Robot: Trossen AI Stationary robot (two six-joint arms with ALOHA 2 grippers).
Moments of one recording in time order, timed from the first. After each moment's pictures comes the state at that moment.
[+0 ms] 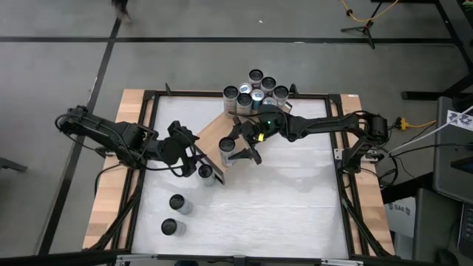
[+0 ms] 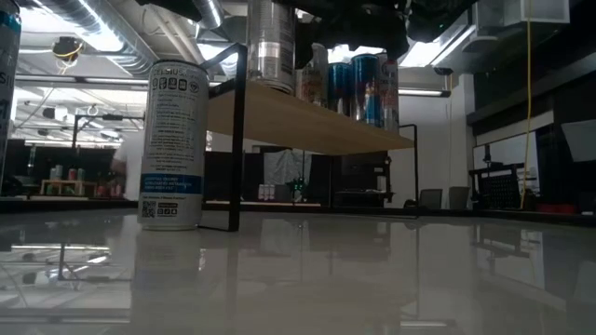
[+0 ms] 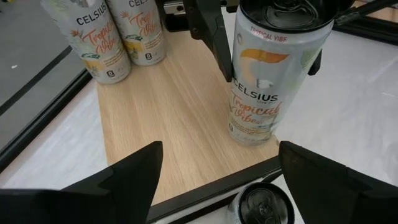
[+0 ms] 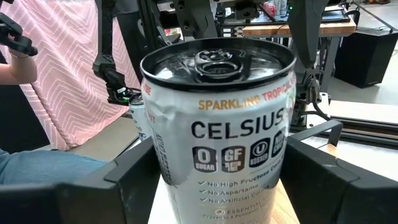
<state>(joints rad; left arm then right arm) -0.32 1.18 1.23 -0.88 -0.59 -0.56 -0.16 1.70 1.15 0.39 -0.66 -0.01</state>
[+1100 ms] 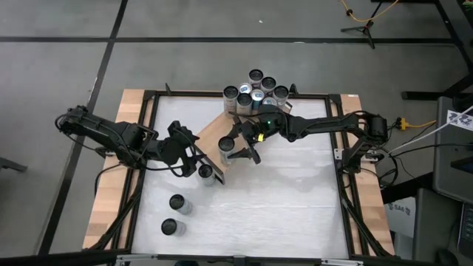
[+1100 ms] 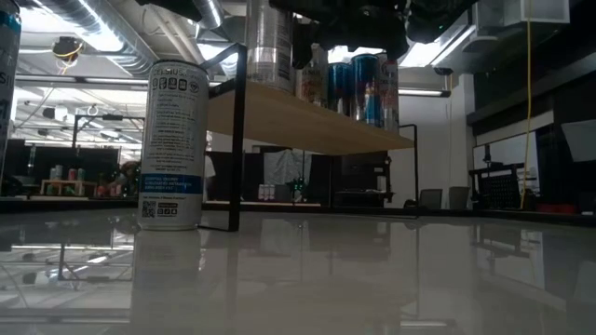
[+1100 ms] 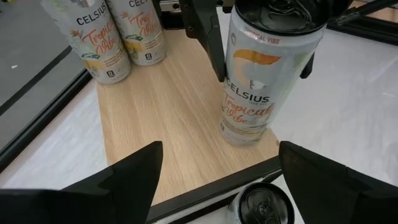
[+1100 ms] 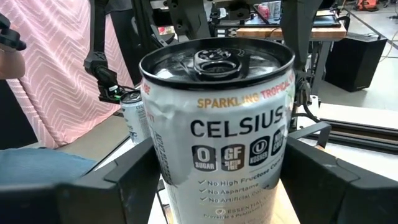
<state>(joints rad) -0.32 1.18 1.23 -0.88 -0.59 -0.56 -0.16 1.70 1.15 0.40 -0.64 -0.03</state>
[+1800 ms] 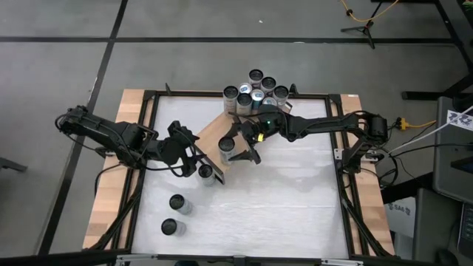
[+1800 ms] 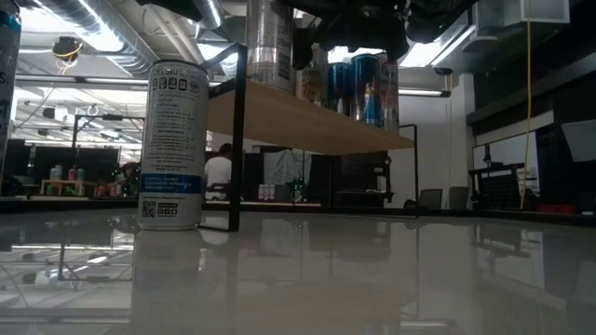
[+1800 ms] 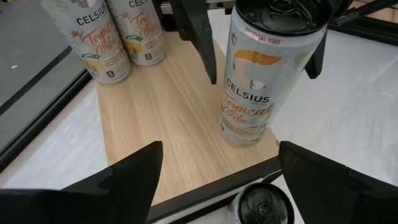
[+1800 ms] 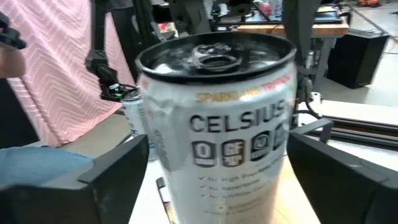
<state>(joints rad) -0.32 1.18 1.23 -0.88 -0.59 -0.56 -0.16 1.70 1.15 0.39 -0.64 -0.03</state>
